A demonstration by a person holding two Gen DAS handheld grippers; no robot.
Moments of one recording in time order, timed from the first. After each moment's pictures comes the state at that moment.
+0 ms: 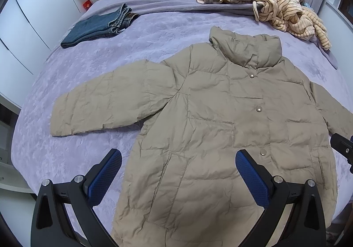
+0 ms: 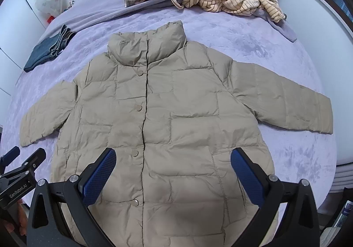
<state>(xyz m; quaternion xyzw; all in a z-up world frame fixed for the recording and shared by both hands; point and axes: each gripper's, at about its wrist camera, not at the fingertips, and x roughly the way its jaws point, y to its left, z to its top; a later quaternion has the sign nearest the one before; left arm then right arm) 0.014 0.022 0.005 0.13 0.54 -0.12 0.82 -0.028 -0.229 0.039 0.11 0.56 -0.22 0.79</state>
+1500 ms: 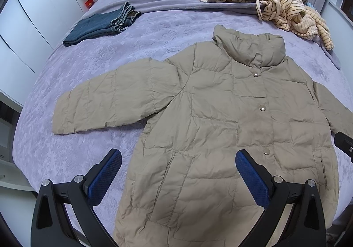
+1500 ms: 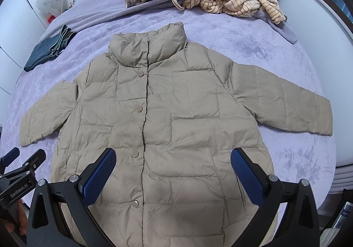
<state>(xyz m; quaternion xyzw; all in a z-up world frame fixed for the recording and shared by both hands) 0.015 0.030 0.002 0.13 0.54 -0.12 0.82 -0.026 -0.228 0.040 0.11 0.56 -0.22 0.79</state>
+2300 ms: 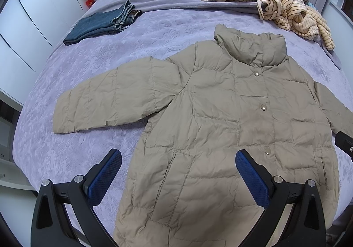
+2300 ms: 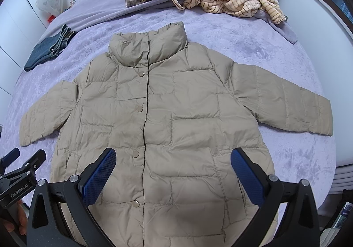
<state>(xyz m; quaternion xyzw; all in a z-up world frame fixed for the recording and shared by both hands) 0.015 0.032 0.000 0.13 0.54 -0.12 0.82 -0.026 -0.228 0.040 0.11 0.56 -0.22 0.79</state>
